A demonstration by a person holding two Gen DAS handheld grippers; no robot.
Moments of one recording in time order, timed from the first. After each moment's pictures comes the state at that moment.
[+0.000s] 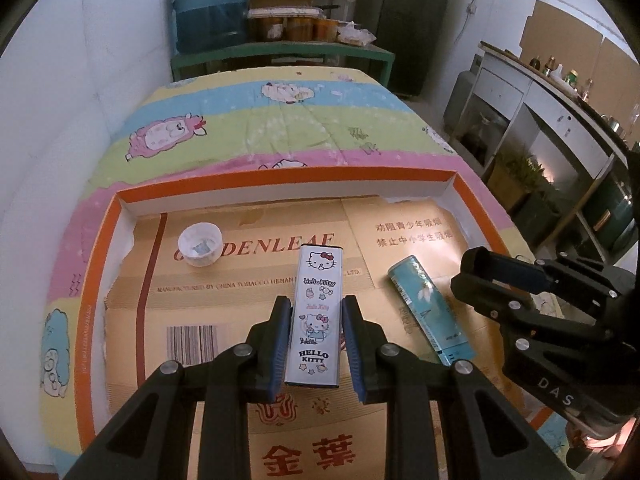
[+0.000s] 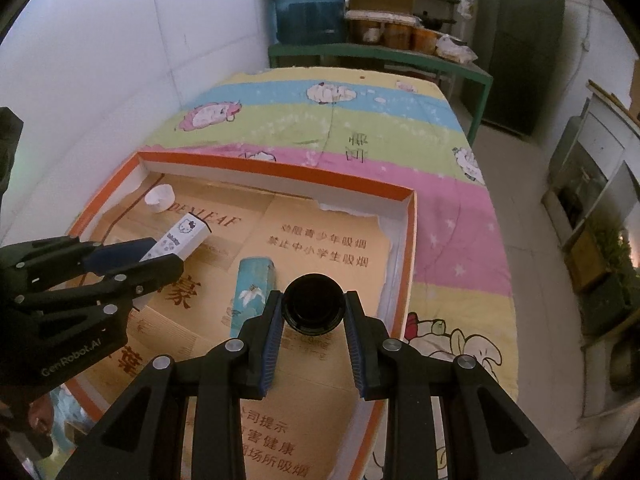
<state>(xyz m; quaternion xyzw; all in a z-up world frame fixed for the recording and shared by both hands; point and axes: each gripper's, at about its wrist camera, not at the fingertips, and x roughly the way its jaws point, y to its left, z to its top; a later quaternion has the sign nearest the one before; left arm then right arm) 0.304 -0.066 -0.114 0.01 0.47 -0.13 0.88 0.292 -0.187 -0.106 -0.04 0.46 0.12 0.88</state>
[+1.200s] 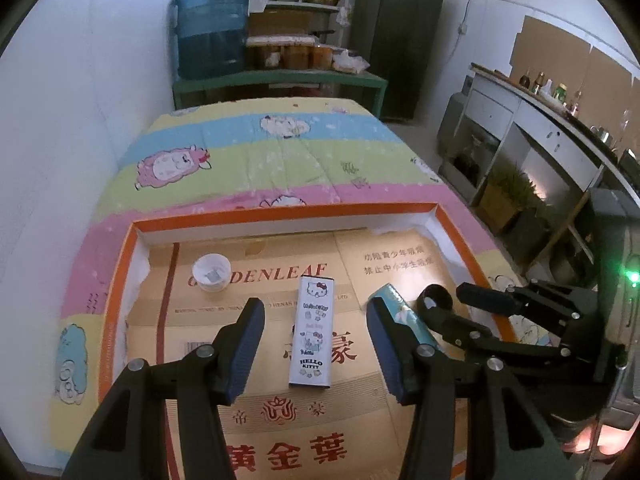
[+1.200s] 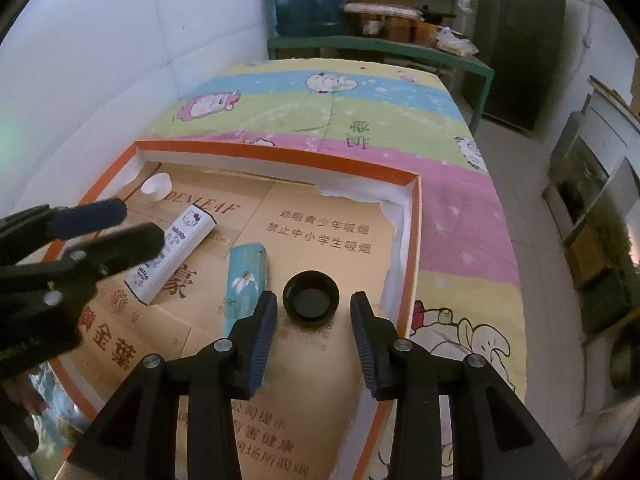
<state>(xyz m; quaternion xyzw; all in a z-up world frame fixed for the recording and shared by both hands) 0.290 -0.060 -0.084 0.00 0.42 -0.13 0.90 0.291 -0.187 -0.116 -0.04 0.47 0.12 0.87</state>
